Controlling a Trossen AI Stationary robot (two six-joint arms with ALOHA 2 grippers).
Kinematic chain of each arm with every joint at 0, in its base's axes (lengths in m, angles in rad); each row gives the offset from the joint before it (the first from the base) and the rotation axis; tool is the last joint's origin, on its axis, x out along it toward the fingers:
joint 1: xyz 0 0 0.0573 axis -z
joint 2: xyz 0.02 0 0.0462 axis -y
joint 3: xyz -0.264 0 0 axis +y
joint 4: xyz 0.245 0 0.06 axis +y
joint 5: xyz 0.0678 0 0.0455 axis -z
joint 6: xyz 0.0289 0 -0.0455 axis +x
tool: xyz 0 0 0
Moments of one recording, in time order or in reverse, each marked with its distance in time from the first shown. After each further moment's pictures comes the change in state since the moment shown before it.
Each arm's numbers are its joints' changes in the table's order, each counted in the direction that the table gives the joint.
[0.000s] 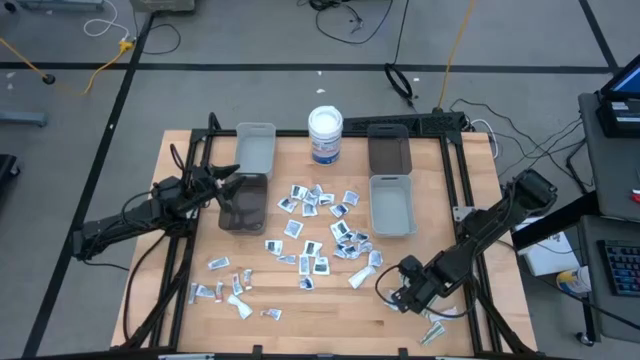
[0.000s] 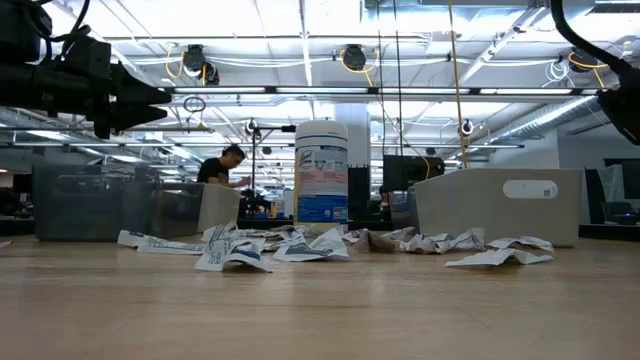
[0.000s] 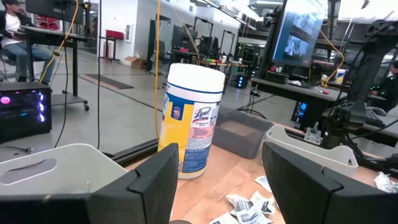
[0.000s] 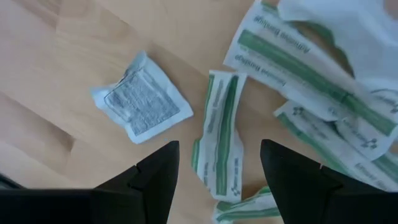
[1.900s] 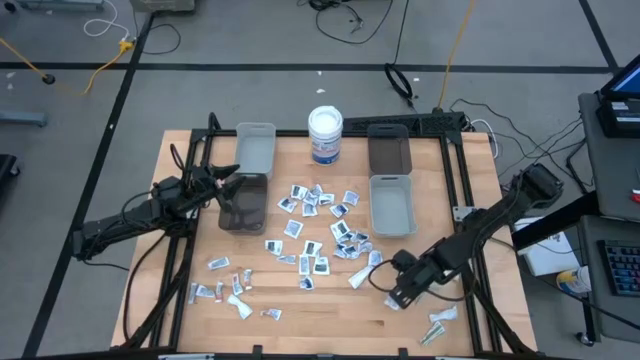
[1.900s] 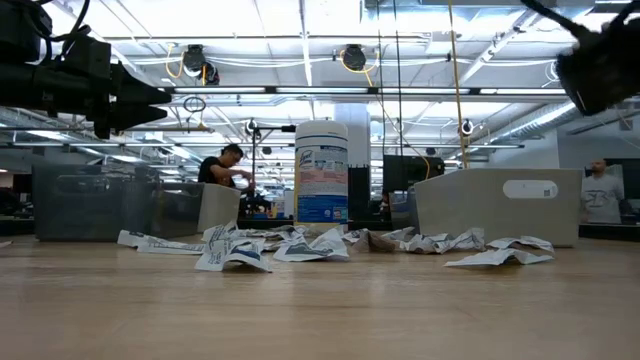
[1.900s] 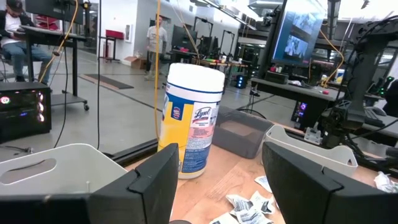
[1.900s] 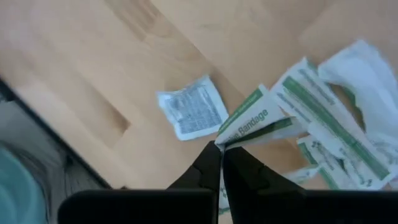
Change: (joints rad) left arm 0.000 0.000 0.000 0.000 0.001 0.000; right arm 0.095 0.116 -0.002 -0.021 -0.021 -0.266
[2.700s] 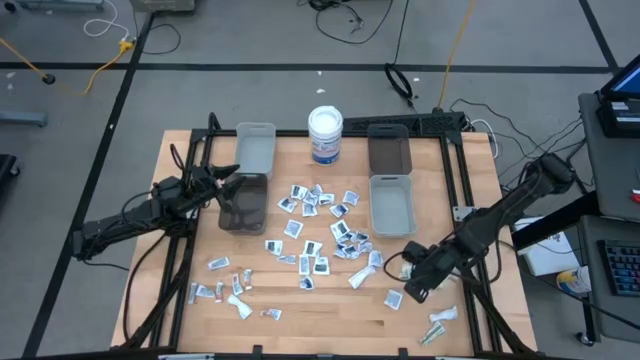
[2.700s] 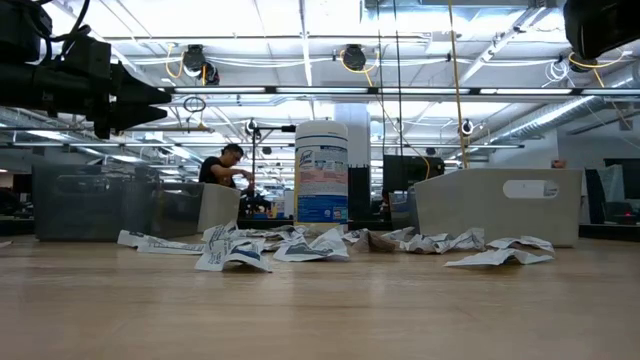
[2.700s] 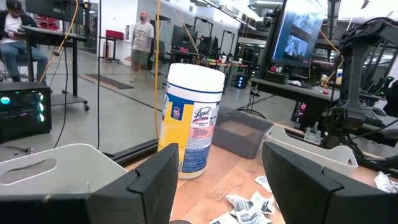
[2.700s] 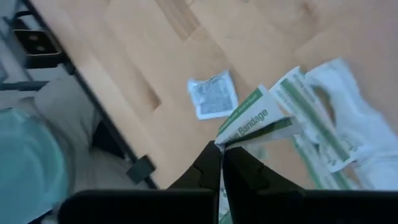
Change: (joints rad) left arm 0.000 0.000 0.000 0.000 0.000 0.000; right arm -0.015 0.221 -0.001 0.100 0.029 -0.092
